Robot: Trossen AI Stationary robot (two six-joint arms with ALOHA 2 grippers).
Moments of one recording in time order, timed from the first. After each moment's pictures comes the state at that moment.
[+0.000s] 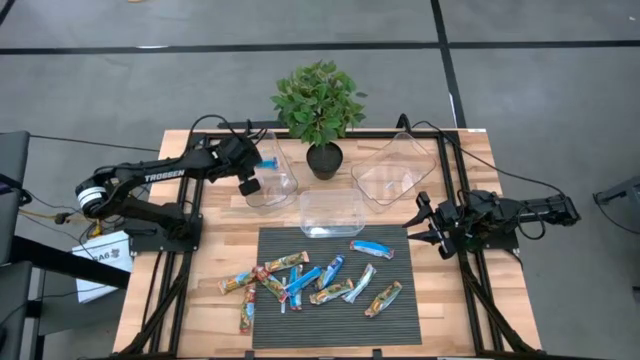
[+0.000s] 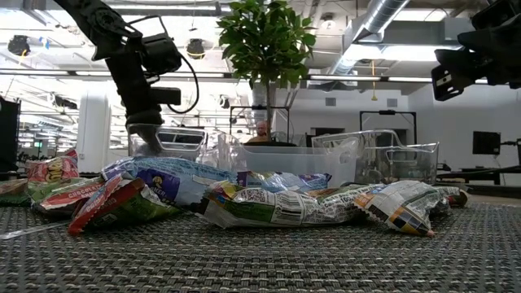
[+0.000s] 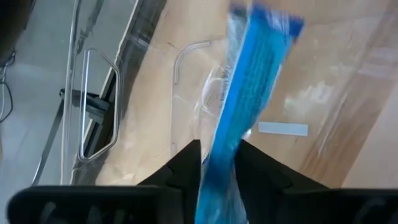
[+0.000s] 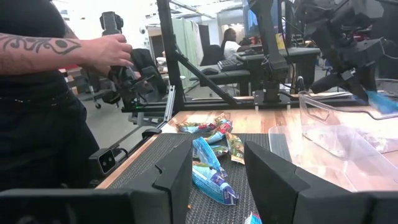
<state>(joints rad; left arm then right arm) 0.61 1.26 0.70 -0.43 -0.29 0.33 0.10 0.02 0.01 0.04 -0.21 0.09</state>
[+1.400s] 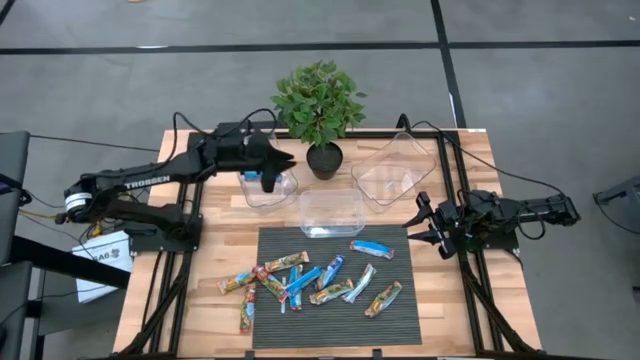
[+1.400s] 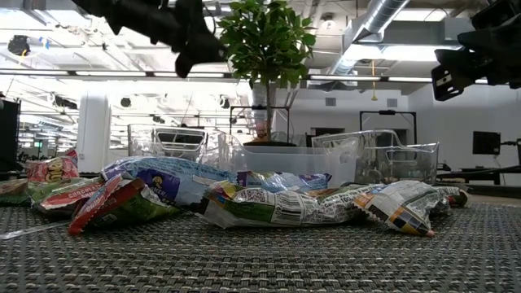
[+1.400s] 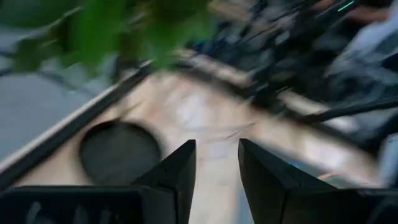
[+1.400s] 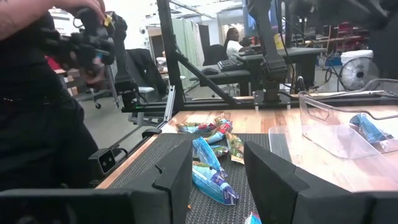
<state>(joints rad) 0.44 1.13 0.81 0.07 0.25 -0.25 0.10 0.02 0.01 0.04 -0.21 0.09</state>
